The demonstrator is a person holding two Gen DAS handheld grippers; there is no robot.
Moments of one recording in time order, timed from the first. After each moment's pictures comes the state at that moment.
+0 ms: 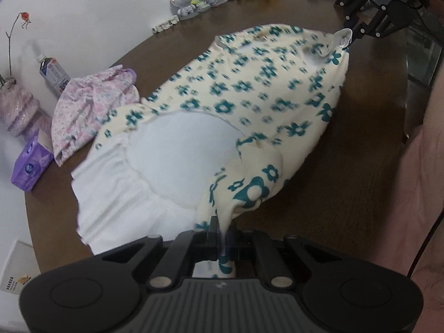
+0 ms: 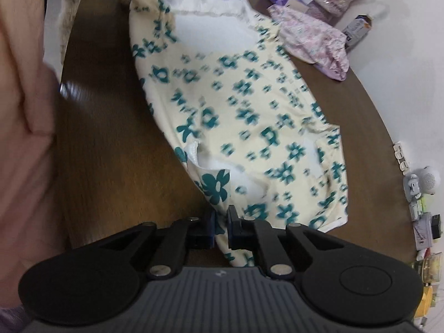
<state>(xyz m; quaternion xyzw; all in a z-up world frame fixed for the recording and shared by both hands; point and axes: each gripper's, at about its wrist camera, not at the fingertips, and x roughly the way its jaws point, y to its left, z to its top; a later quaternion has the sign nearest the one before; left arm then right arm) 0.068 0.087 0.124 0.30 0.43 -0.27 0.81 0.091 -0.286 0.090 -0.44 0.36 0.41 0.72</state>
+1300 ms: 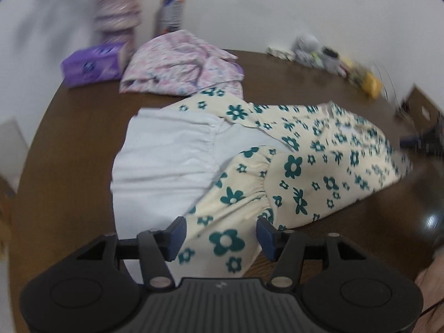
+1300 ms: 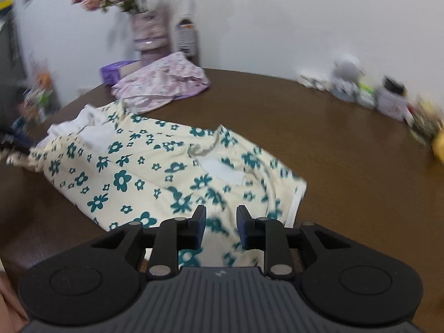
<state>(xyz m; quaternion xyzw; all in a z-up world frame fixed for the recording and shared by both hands) 0.096 0.182 0.105 -0.03 0.44 -0.14 0.89 0.146 -0.340 0.083 -0.06 0.36 0.23 0.90</state>
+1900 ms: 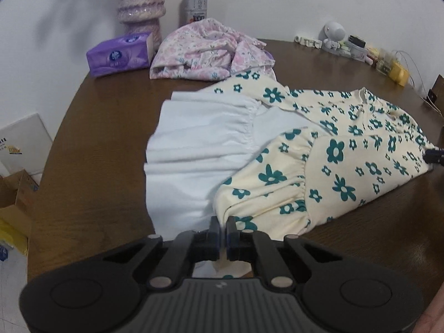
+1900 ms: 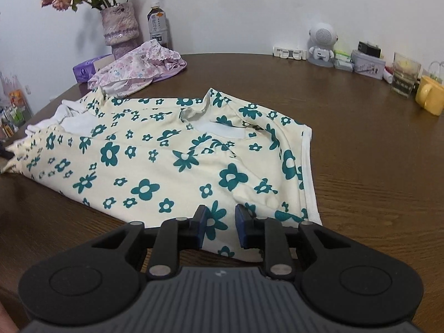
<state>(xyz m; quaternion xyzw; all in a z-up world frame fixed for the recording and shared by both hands) 0.100 0.190 0.089 0.02 0.45 -0.09 0.89 0.116 -0.316 0.031 -0.03 0.37 0.17 0.91</state>
